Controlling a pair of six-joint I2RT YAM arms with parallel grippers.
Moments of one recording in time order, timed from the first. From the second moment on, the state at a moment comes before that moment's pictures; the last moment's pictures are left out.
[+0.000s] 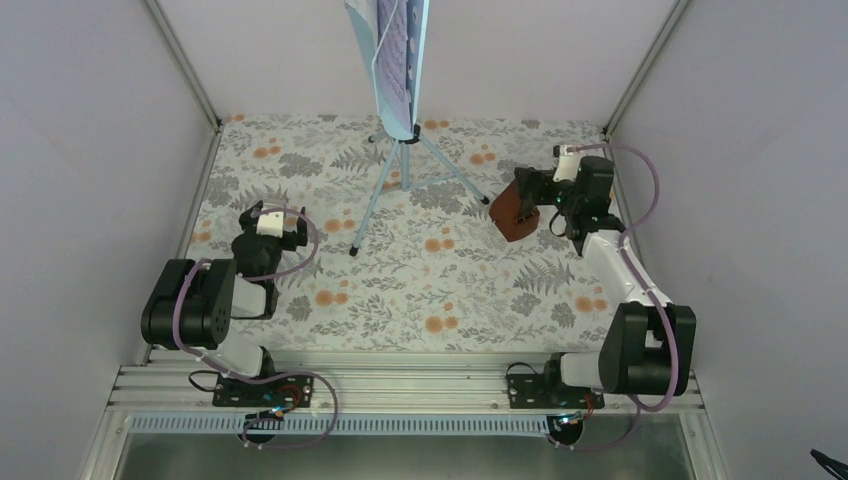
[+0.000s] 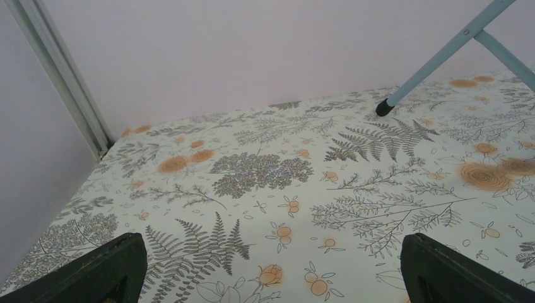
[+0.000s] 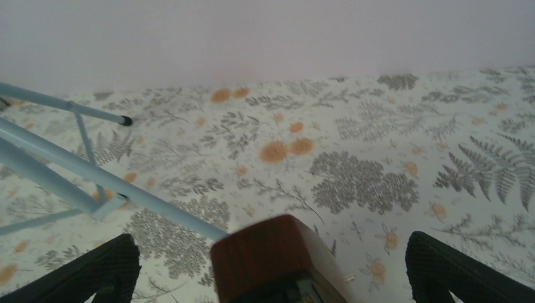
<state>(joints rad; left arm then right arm) 0.01 1.56 0.22 1.25 0.08 0.12 -0.03 1.33 0.90 0.01 -0.33 0.10</state>
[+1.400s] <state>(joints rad) 0.01 1.56 0.22 1.25 0.08 0.12 0.17 1.26 0.81 -0.14 -0.11 0.19</state>
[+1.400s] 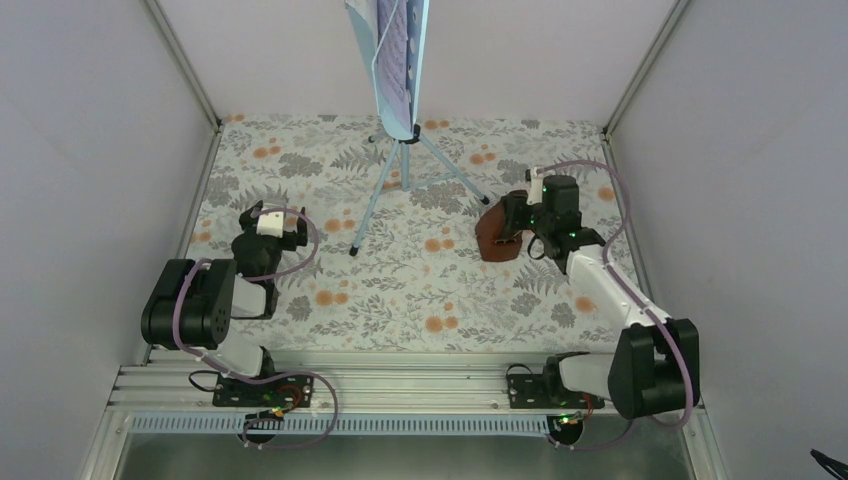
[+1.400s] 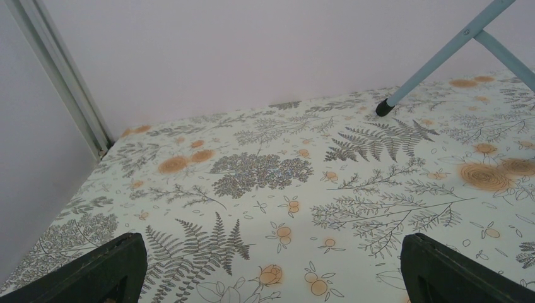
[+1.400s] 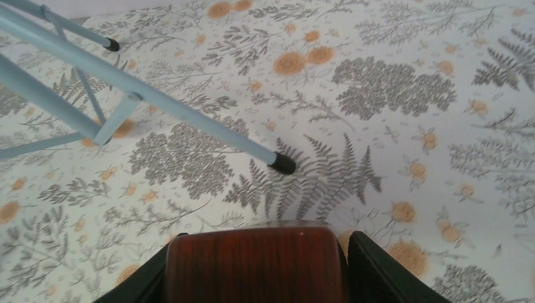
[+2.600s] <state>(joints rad) 0.00 1.44 0.23 1.12 -0.04 0.09 0.83 1.27 1.02 -0.32 0.12 0.49</state>
